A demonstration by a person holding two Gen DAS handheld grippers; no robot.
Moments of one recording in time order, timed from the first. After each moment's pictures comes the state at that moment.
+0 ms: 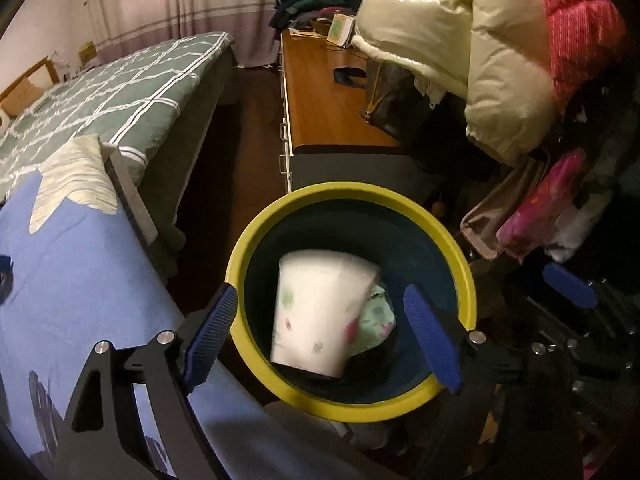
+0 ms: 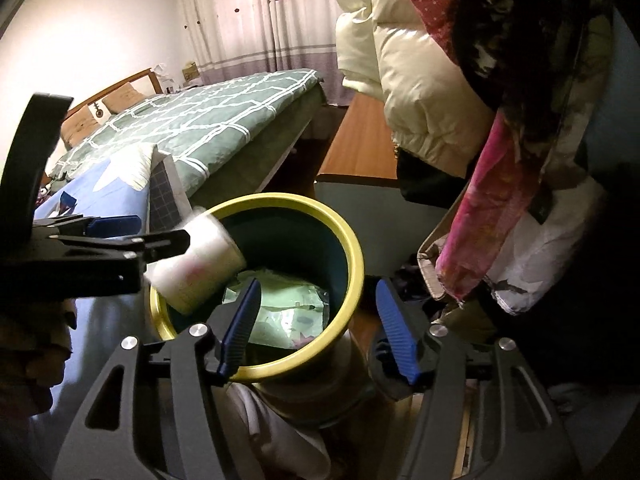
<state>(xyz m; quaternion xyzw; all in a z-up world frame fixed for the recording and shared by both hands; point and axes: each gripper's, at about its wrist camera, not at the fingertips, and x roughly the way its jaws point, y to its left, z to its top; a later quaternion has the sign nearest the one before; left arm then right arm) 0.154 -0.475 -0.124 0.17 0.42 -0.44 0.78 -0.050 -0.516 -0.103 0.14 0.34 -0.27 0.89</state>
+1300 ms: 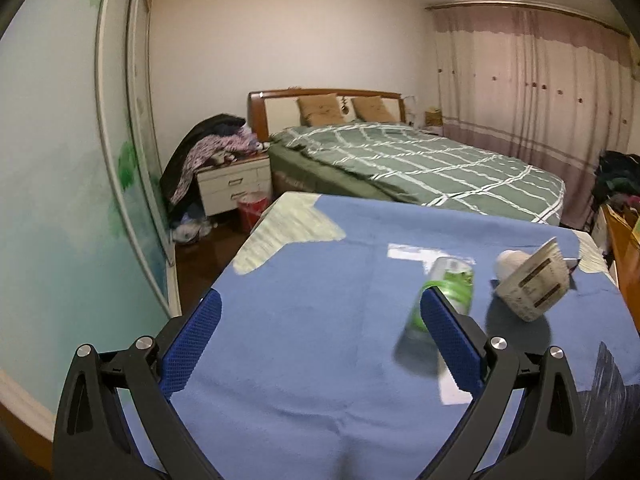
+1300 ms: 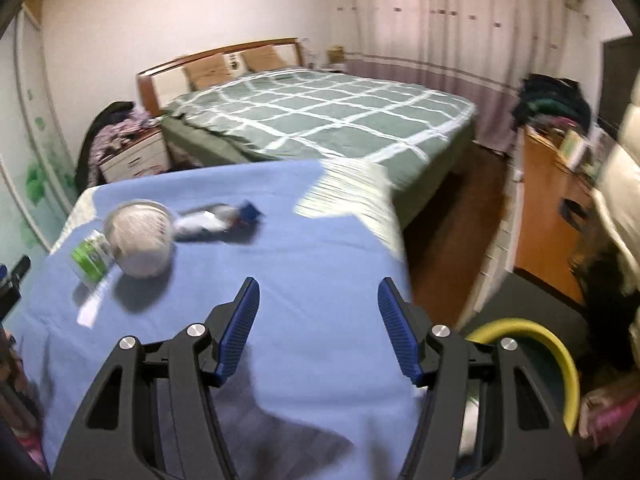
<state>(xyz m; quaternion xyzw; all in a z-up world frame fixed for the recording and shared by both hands) 0.221 0.052 -0.089 -0.01 0.25 0.10 0.96 0.198 -0.307 -0.054 0.03 0.36 -0.02 0.93</state>
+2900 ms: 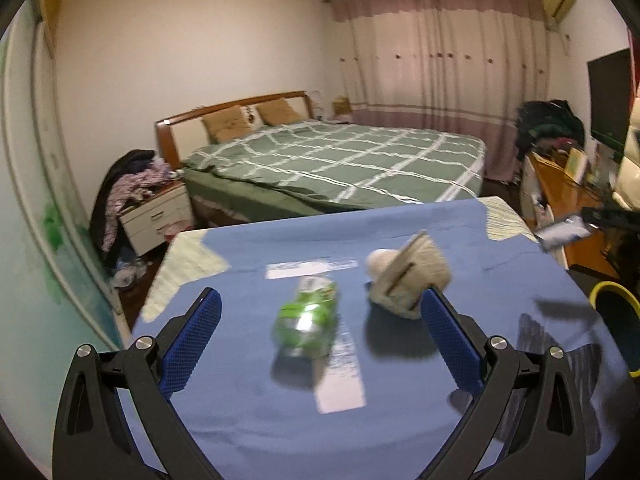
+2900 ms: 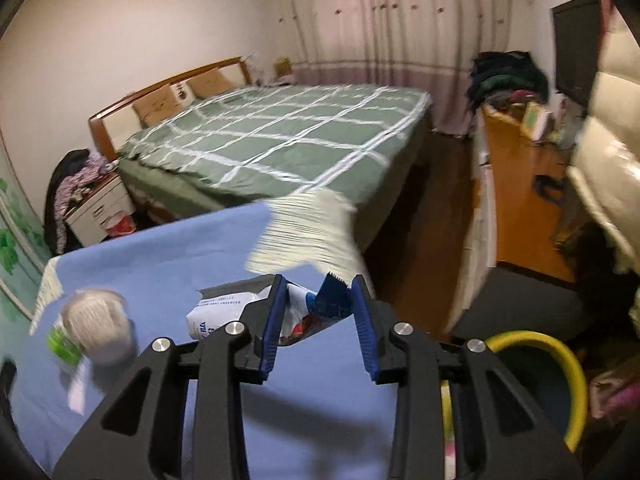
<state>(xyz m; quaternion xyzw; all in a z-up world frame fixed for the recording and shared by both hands) 0.215 -0.064 -0.049 0.07 0.26 -0.06 0.96 0.189 -0.374 -0.044 0.09 0.32 -0.15 0.93</state>
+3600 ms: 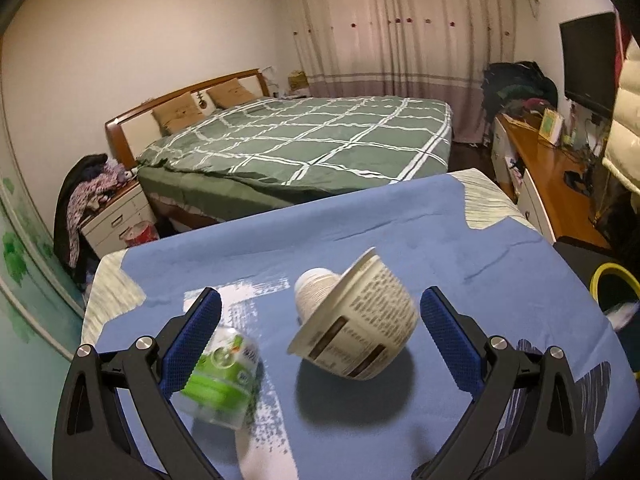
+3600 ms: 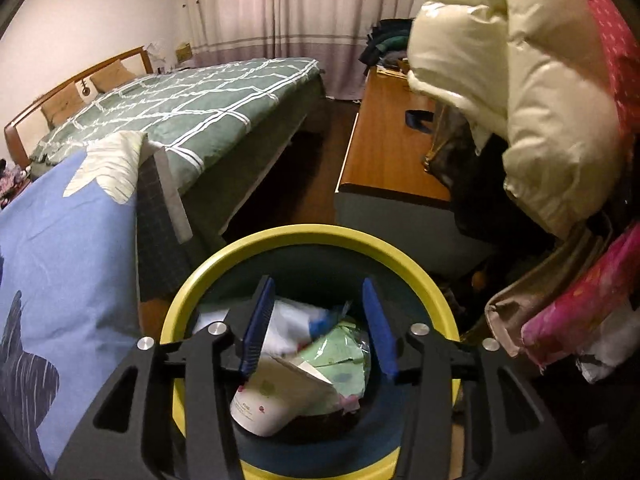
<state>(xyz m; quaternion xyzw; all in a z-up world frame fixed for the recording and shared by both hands) 0.303 -0.134 -0.076 0.12 0.30 -0.13 0.94 0.073 -0.502 -0.123 0.11 0.36 -0.30 0.88</state>
